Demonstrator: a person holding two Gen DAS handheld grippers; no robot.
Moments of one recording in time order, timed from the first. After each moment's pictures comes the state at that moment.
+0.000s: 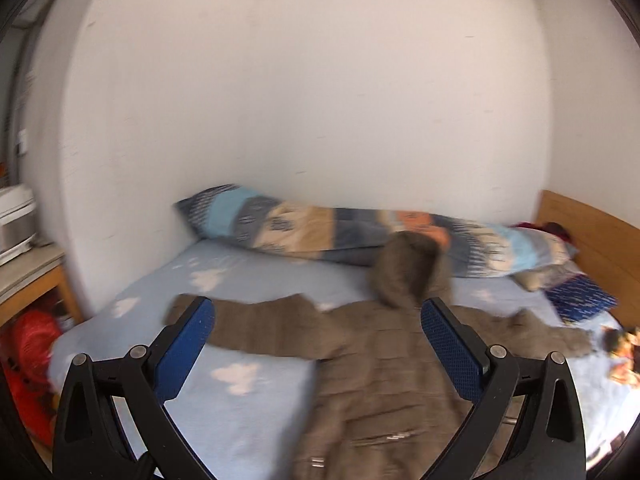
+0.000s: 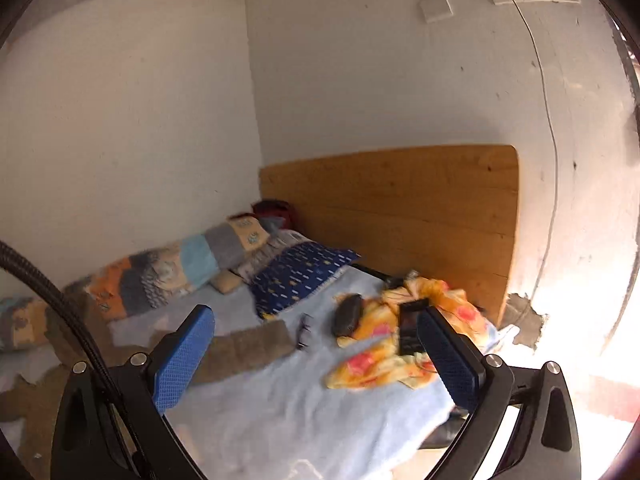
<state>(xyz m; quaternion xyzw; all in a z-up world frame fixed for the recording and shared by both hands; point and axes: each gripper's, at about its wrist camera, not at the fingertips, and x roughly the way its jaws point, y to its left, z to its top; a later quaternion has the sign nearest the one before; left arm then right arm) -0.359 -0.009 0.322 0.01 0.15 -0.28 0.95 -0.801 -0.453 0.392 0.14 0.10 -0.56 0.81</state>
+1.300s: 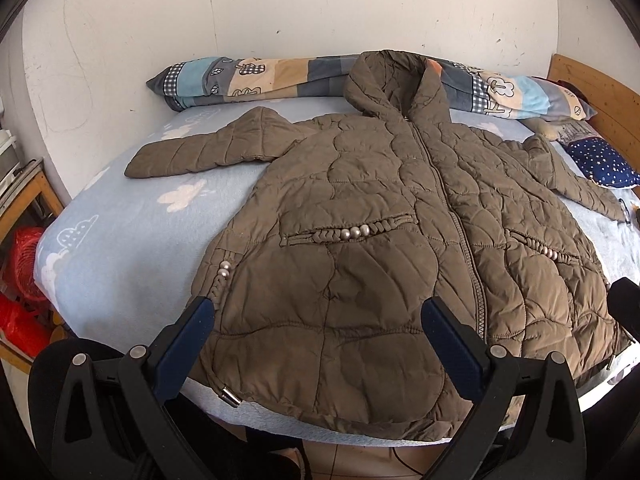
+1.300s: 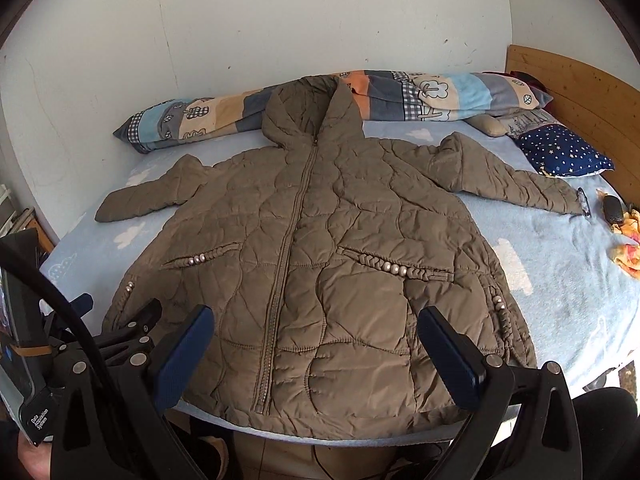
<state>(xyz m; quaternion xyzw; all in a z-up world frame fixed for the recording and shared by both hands) -0.404 -0.085 0.116 0.12 0.36 -0.22 0.90 -0.515 -0.219 0.183 0.16 0.36 -0.25 0.89</state>
